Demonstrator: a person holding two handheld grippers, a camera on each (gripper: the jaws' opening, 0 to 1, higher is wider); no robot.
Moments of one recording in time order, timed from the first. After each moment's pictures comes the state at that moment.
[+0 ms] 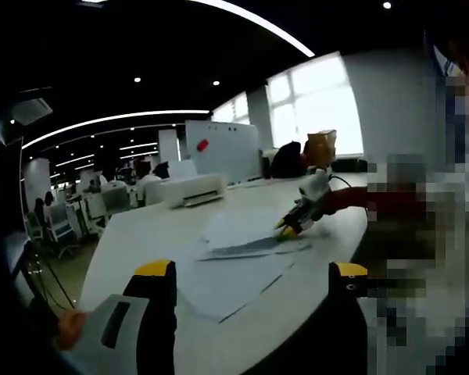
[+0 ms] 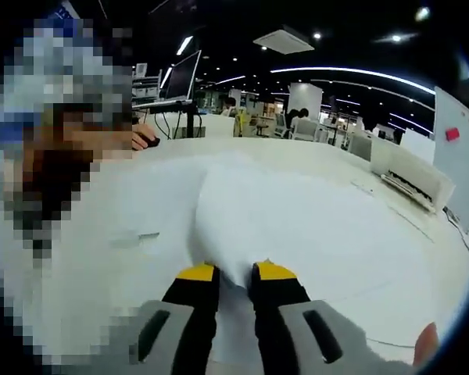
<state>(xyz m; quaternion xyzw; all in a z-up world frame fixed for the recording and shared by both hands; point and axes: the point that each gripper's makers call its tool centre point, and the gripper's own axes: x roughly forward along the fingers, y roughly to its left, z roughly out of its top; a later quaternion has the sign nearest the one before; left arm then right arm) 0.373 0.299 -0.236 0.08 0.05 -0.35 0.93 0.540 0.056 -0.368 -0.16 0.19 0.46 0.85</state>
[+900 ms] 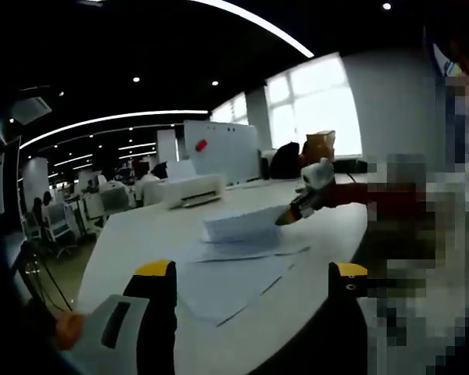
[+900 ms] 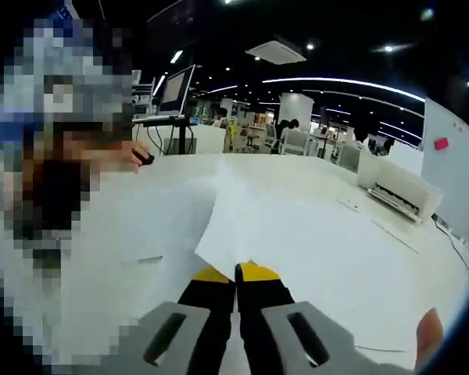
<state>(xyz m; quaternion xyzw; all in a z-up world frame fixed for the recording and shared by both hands) 0.379 0.292 -0.237 0.08 0.05 -0.36 0.93 0.530 0.048 -0.313 -0.14 0.16 0.44 0.87</state>
